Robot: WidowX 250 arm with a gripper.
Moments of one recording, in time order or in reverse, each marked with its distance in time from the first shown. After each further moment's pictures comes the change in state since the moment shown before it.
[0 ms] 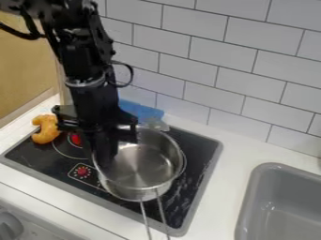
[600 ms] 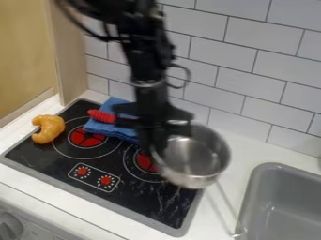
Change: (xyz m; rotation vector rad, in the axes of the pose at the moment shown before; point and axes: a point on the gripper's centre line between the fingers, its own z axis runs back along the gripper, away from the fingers) arm 0.058 -0.044 -0.020 0.035 -0.017 0.034
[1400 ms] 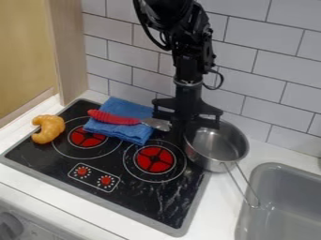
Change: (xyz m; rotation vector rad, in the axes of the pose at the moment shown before) arm 0.073 -0.016 -0.030 0.066 0.015 -0.020
